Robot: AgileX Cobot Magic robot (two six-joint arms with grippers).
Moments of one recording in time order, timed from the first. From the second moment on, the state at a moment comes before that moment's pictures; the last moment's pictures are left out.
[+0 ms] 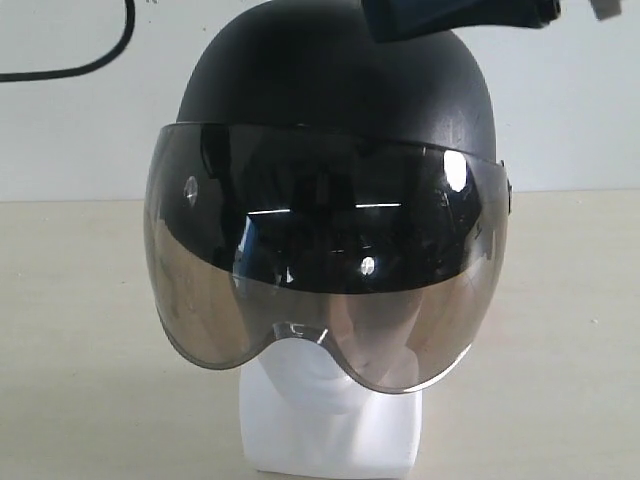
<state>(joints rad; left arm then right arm) -0.33 1.53 -1.42 -1.45 0.76 1.52 0.38 1.17 -1.30 0.88 0.95 -0.85</state>
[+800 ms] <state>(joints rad) -0.33 1.59 -1.44 -1.44 0.76 1.46 0.39 1.26 -1.31 0.89 1.16 -0.76</state>
